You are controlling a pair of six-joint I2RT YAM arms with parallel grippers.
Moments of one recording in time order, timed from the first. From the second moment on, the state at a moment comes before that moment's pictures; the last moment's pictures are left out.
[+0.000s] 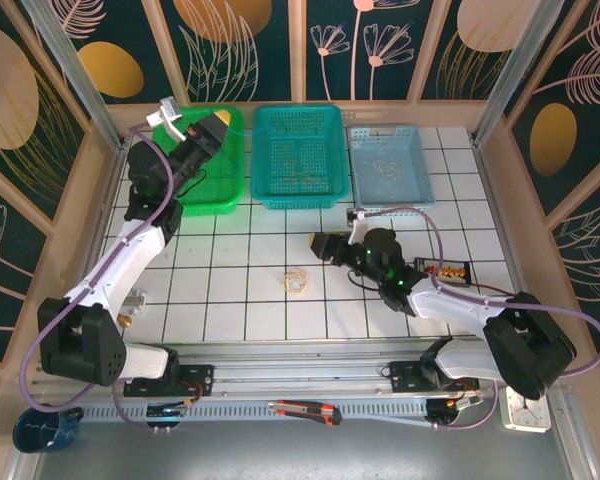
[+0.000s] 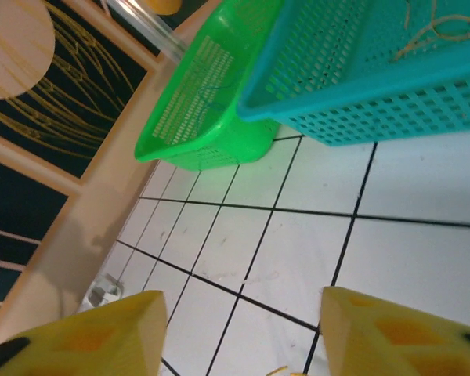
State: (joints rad) left arm -0.20 1.37 1.11 0.51 0.43 -1.02; right arm 0.71 1.24 0.49 0.50 -0.16 0.72
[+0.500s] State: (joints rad) left arm -0.12 1.45 1.36 0.17 0.25 -0.59; right arm 0.71 1.08 0.50 0.33 -0.13 0.70
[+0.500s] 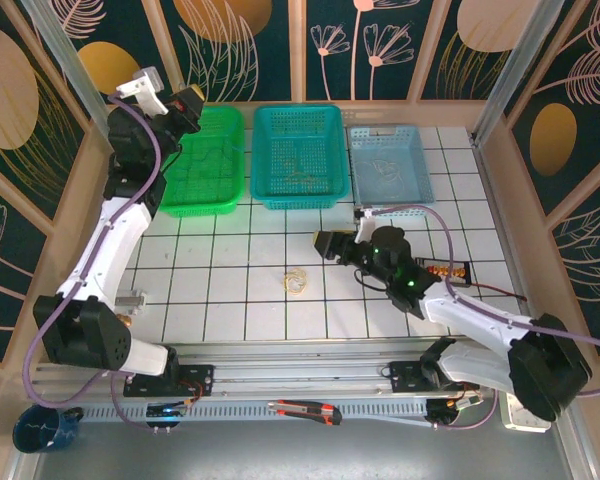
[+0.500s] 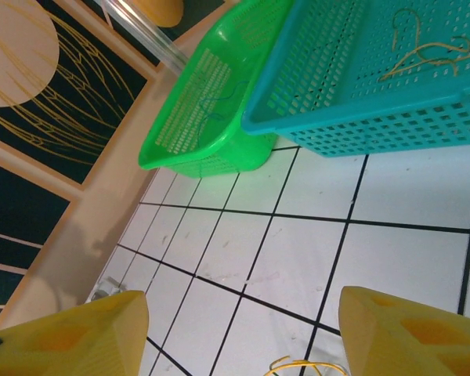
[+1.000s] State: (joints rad) left arm -0.03 1.68 1.41 0.07 0.12 -0.43; right arm 0.68 0.96 0.43 0.22 -0.10 0.70
